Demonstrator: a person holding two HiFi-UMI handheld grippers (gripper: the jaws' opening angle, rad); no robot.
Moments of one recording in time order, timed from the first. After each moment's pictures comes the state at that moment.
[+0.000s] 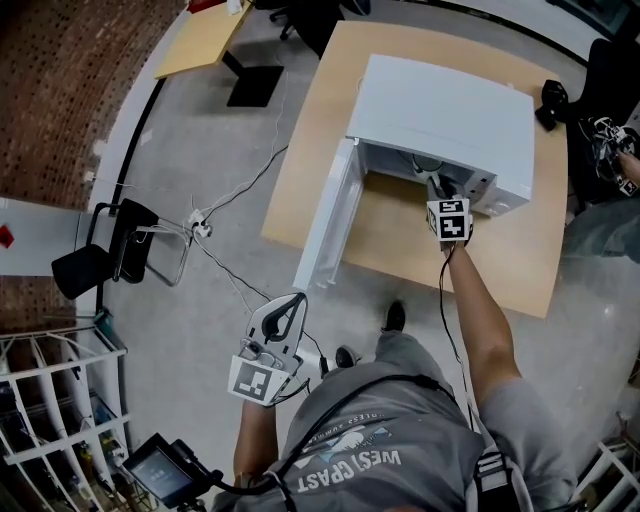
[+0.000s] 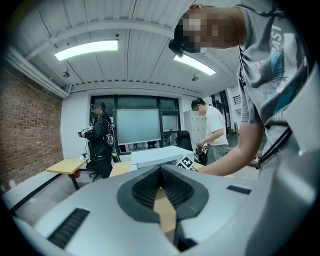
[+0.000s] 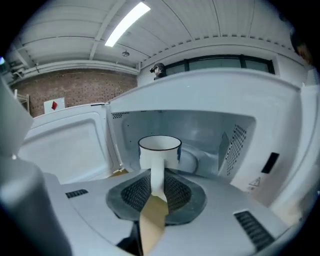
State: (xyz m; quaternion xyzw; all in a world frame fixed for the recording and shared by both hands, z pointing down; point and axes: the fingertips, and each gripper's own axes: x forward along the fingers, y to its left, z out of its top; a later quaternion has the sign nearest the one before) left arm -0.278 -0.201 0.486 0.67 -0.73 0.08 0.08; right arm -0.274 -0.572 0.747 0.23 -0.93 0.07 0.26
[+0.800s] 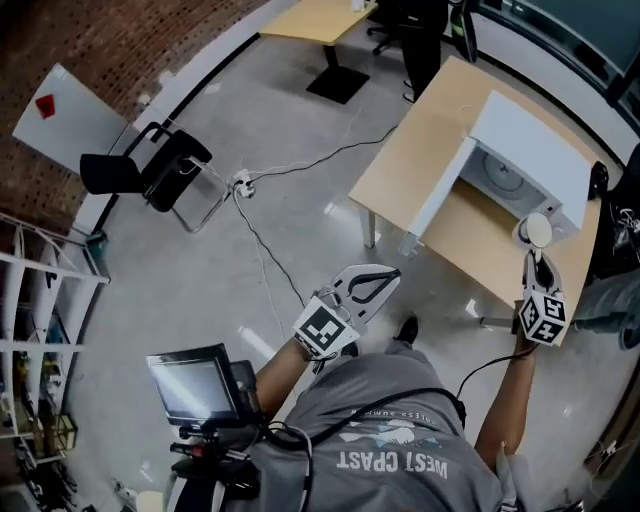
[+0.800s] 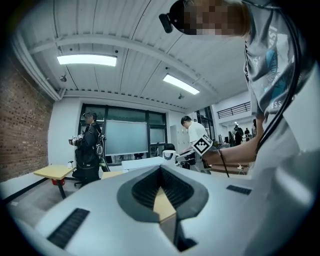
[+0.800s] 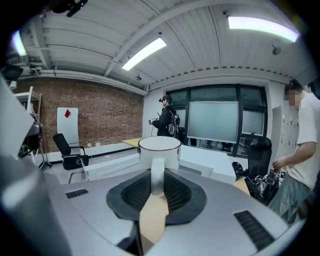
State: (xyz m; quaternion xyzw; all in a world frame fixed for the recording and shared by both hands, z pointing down) left arm -0.239 -0.032 0.475 0.74 -0.67 0.05 0.02; right arm -0.121 -0.335 0.537 0.25 -0.95 0.01 0.18
